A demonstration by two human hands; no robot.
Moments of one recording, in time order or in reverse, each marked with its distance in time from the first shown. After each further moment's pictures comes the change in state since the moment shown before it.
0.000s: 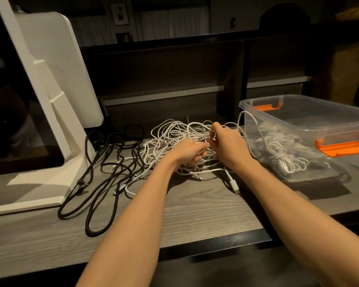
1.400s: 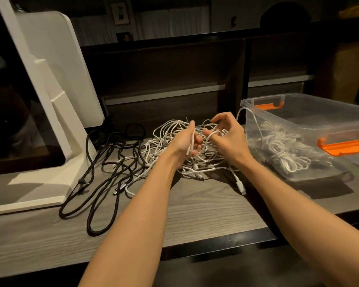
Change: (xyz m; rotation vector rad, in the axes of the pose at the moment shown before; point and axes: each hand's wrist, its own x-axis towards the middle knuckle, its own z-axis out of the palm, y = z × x) left_hand 0.005 0.003 -0.002 -0.518 0.153 -0.006; right_hand -0.002 -0.008 -0.004 0.740 0.162 0.176
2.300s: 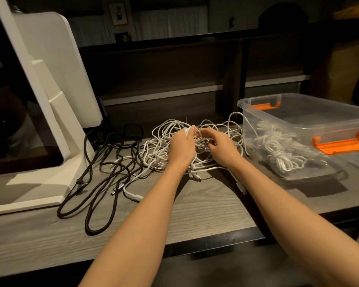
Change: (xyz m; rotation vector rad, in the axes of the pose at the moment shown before) left_hand 0.003 -0.015 0.012 0.645 0.455 0.340; right_hand 0.003 0.018 0.010 -0.253 -0.294 0.045
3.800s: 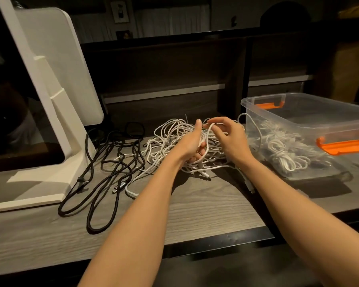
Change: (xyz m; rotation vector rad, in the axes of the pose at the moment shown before) left_hand -0.002 0.012 -0.015 -0.253 -0.528 -0.206; right_hand -0.002 -0.008 -0.011 0.282 0.257 -0.021
